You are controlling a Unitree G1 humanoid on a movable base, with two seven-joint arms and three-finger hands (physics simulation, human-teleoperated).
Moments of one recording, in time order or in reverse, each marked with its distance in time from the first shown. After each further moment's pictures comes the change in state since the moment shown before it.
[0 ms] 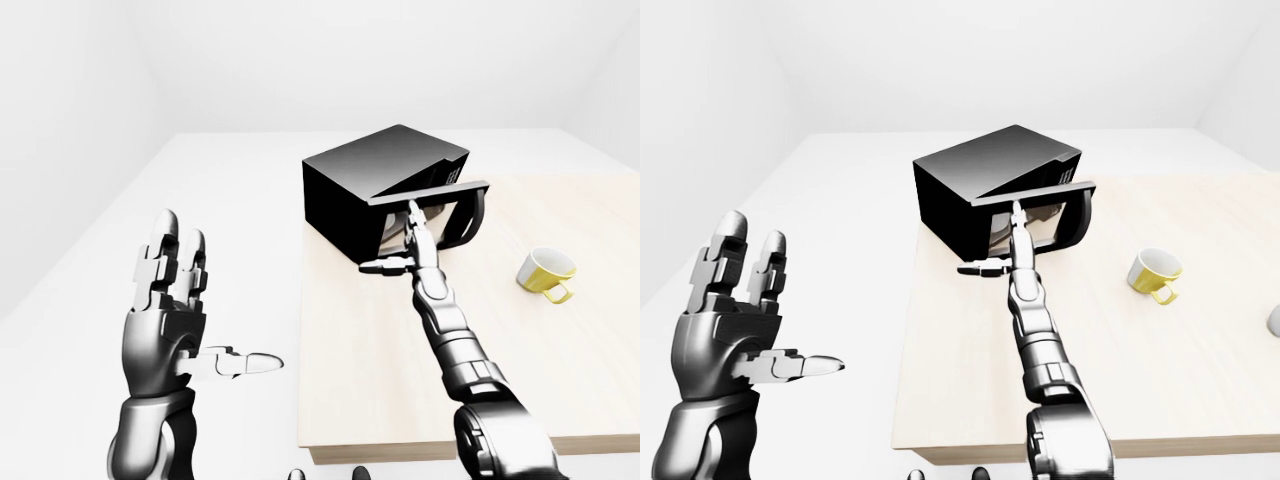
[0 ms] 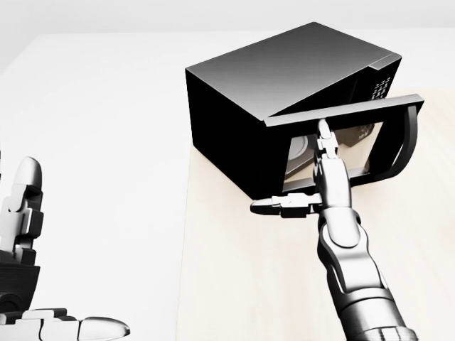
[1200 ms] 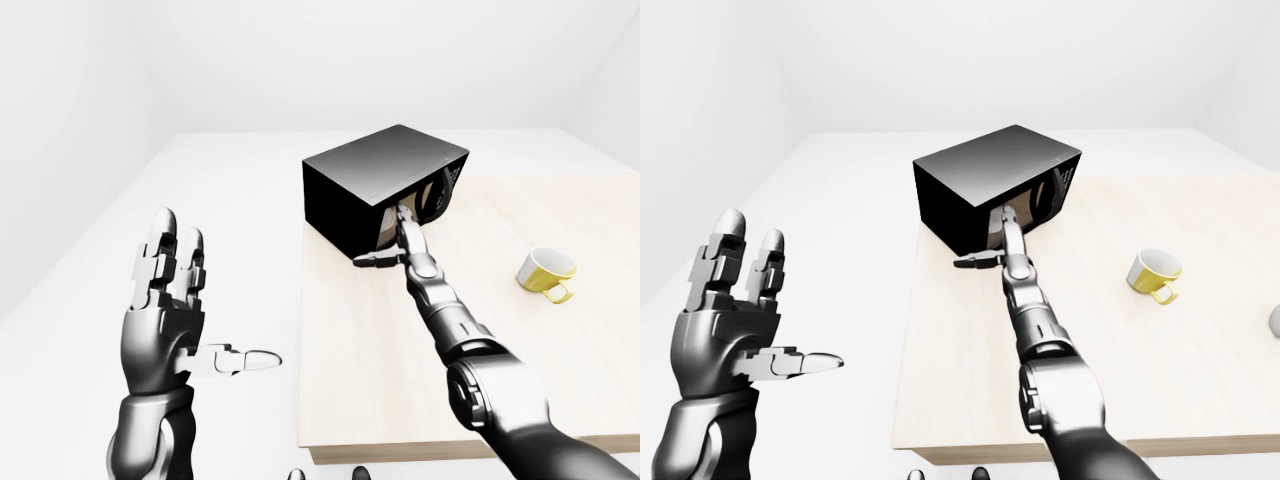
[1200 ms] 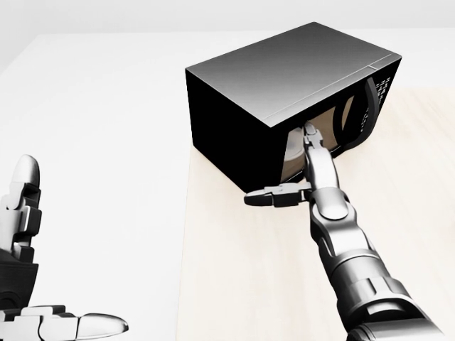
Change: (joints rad) left arm -0.013 0.000 0.010 0.007 0.002 0.000 0.000; right arm -0.286 -0.017 -0.055 0.471 -0.063 0.000 0.024
